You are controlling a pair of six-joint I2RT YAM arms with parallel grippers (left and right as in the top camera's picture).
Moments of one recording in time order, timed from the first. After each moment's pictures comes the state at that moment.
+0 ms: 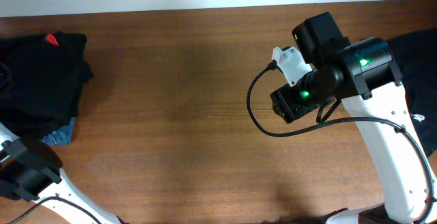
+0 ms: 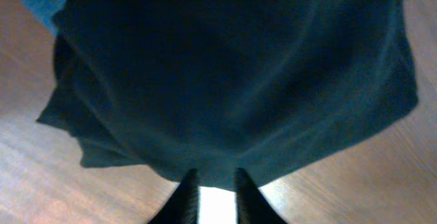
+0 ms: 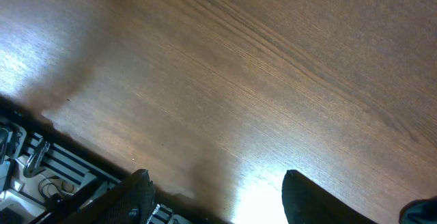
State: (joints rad) left arm 0.66 2.25 2.55 -1.66 0.14 -0.12; right arm 0.34 1.58 1.91 -1.65 -0.13 -0.15
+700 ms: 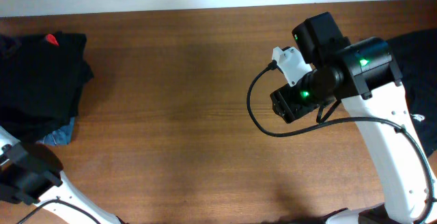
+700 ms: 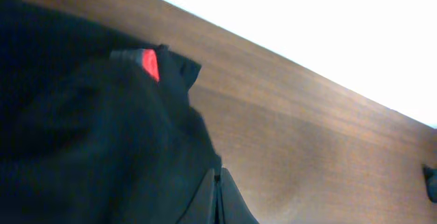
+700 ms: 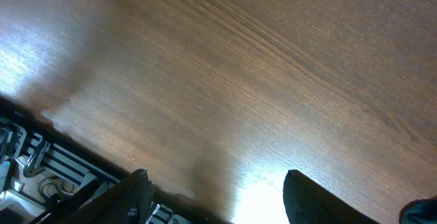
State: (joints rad) left arm 0.66 2.20 2.52 -1.34 0.68 0.13; right arm 0.34 1.58 1.91 -1.65 -0.13 -0.15
